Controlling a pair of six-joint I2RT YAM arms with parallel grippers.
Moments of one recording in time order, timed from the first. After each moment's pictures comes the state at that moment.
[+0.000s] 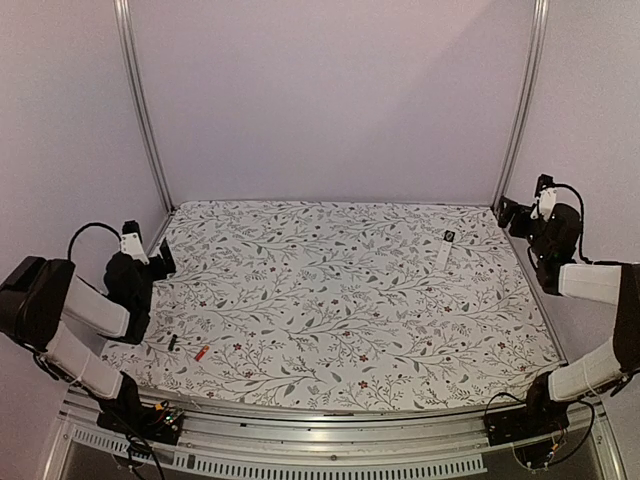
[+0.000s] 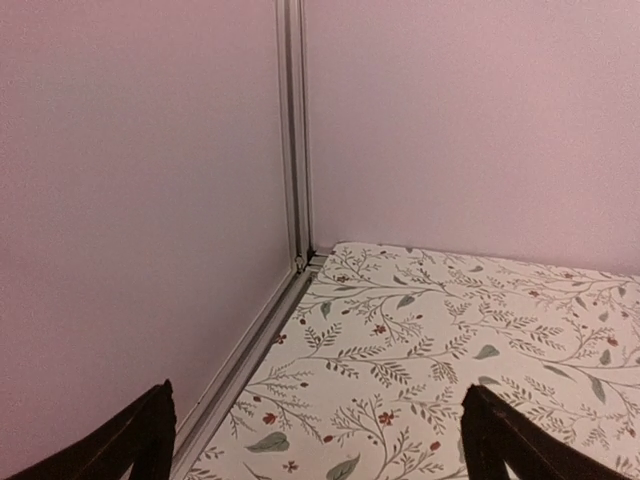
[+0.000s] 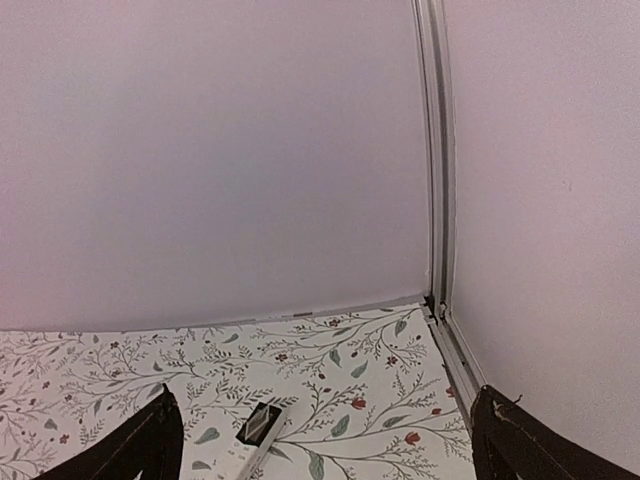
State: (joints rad) left arm -0.04 1.52 0.22 1.29 -0.32 0.03; right arm -0.10 1.35 0.52 0.81 -0.06 0.12
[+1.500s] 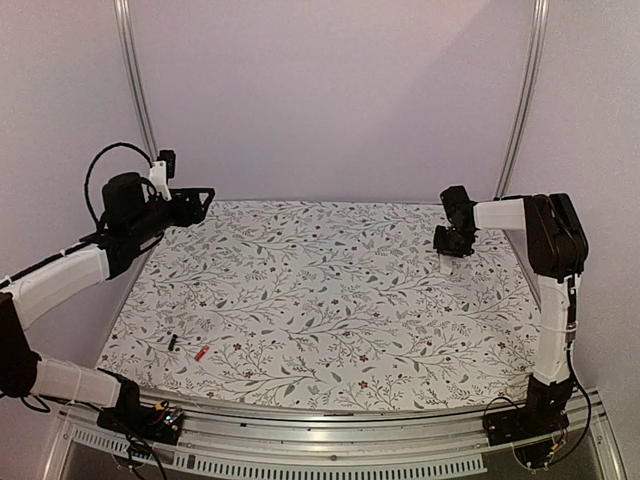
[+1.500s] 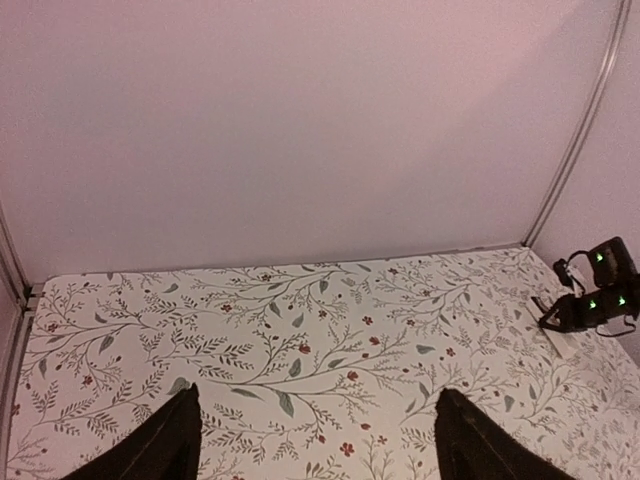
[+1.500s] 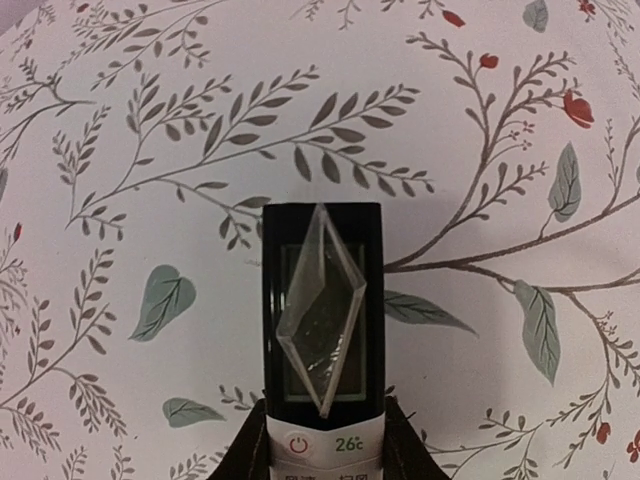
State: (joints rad) left arm -0.22 1.23 0.84 0.21 0.16 -0.19; right arm 0.23 2.20 1.57 -0.41 0.22 0.44
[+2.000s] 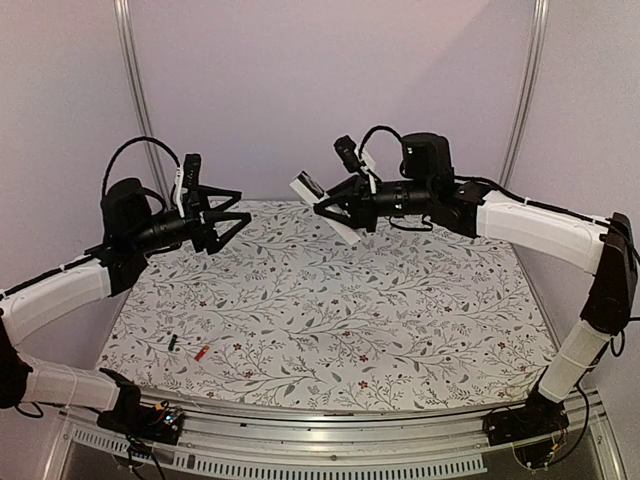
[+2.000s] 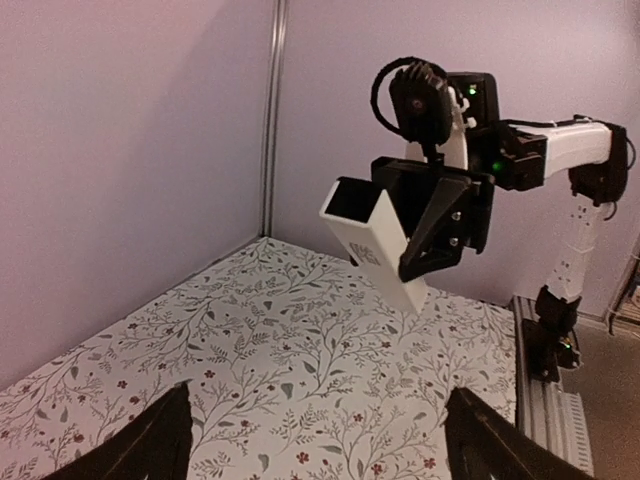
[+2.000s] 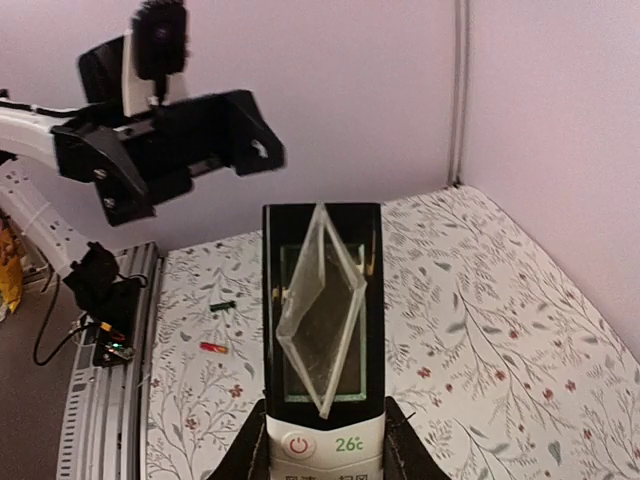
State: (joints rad) left arm -0.37 1.14 0.76 0.43 0.71 -0.14; right arm 0.70 1.70 1.45 -0.05 -0.54 -0.05
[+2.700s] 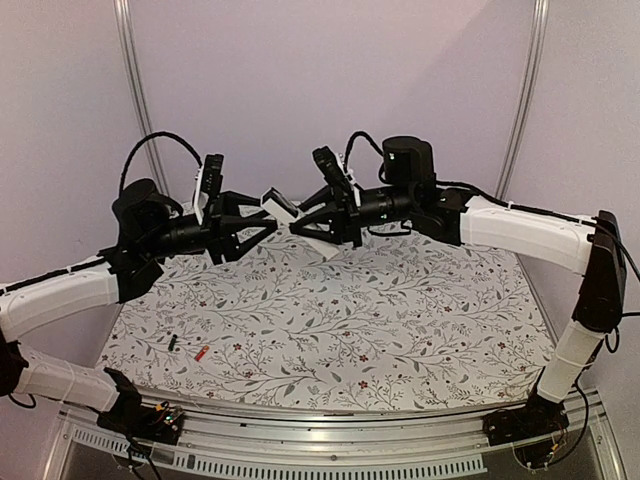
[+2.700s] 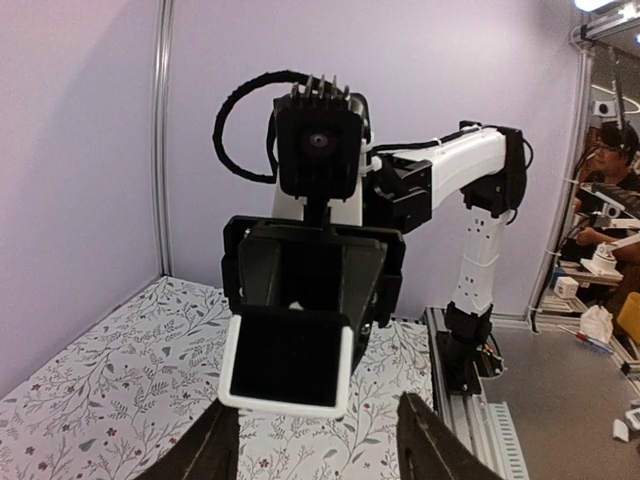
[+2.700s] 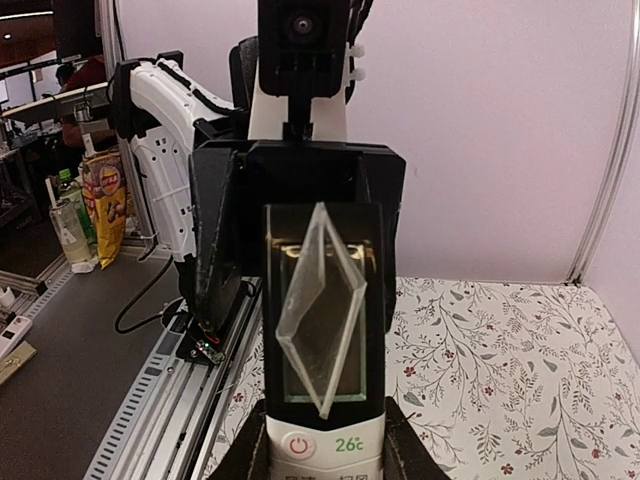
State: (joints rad) left arm -0.62 1.16 0.78 0.54 0.76 -0.20; right arm 0.85 1.74 1.48 0.09 -0.86 -0.13
